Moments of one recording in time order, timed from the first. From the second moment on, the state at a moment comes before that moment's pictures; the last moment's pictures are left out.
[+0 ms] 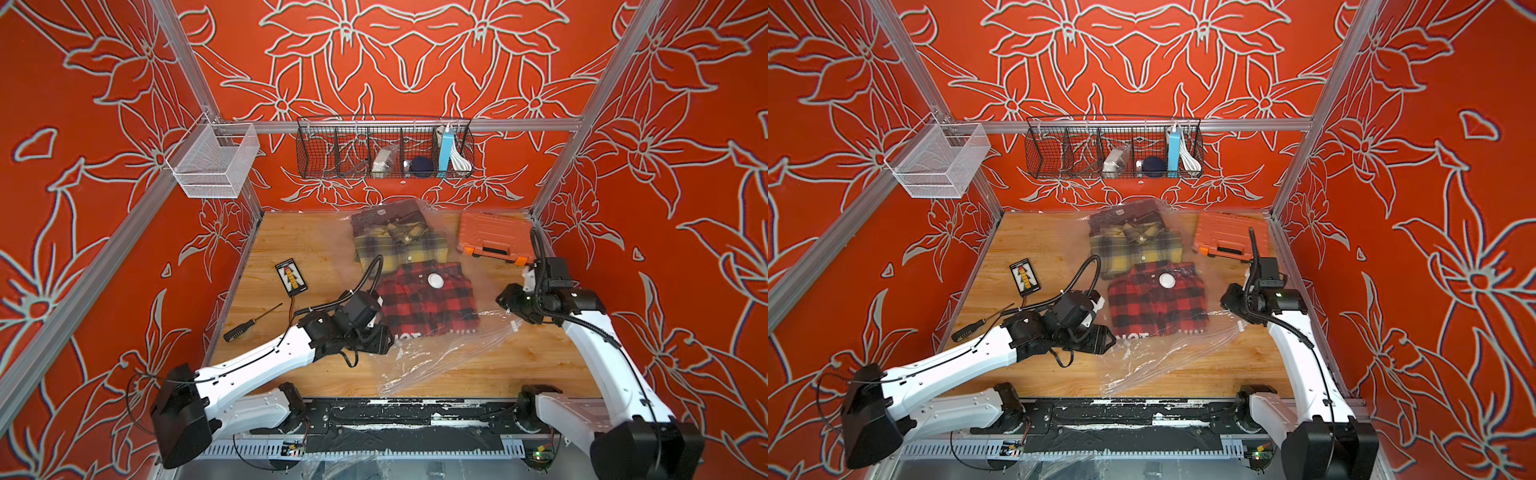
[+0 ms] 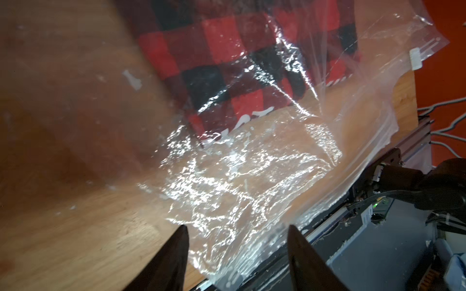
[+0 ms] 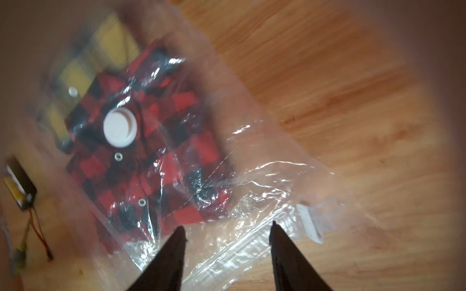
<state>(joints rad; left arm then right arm) -0.81 1.07 0.77 -0.70 0.11 -0.74 -0.03 1.02 0.89 -0.95 -0.20 0.48</state>
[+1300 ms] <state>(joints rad) -0.76 1.06 0.32 -0.17 0.34 -1.16 -0.21 1.14 0.57 -0.58 -0.44 0.56</state>
